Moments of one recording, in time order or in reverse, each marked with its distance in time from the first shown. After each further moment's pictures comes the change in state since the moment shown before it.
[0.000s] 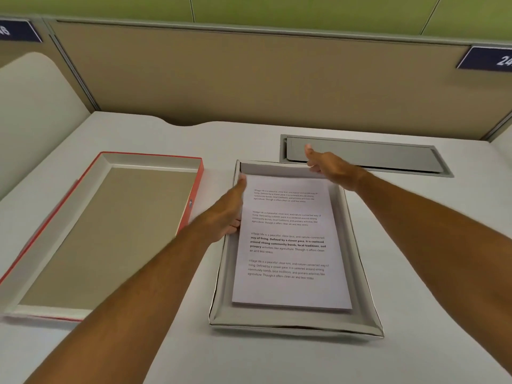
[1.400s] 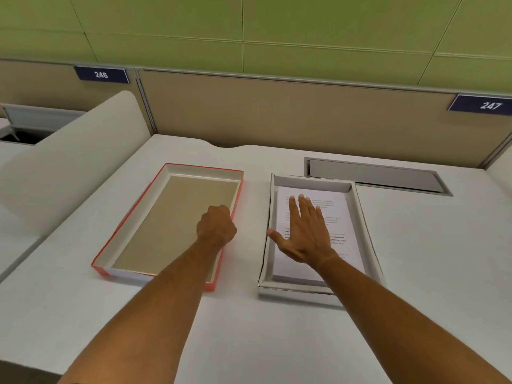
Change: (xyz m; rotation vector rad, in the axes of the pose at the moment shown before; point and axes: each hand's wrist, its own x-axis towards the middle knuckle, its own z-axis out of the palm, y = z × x) left_hand -0.072 -0.072 -0.081 0.879 0.667 0.217; right_hand -0.145 -0.053 0.176 -0.693 0.345 -0.230
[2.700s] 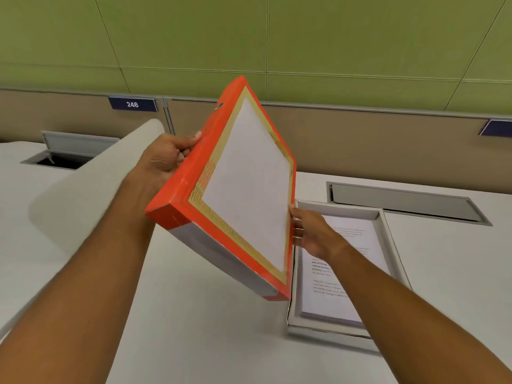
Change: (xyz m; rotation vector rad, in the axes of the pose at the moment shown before) left_hand 0.019 -0.034 -0.237 -1.519 -0.292 -0.062; right_hand 0.075 -0.050 -0.044 1.530 -0.262 0.399
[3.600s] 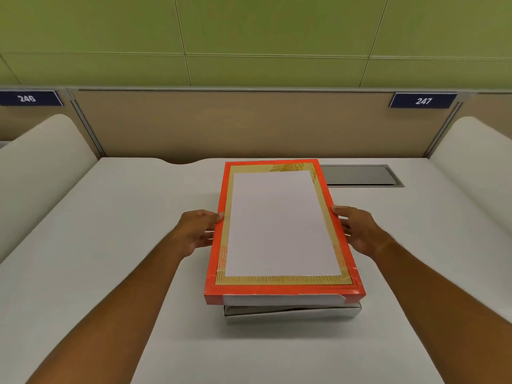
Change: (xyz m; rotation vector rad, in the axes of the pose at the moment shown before) left_hand 0.077 -0.208 0.084 0.474 -0.015 -0.211; right_hand -0.069 0.012 -0.218 0.029 0.442 0.016
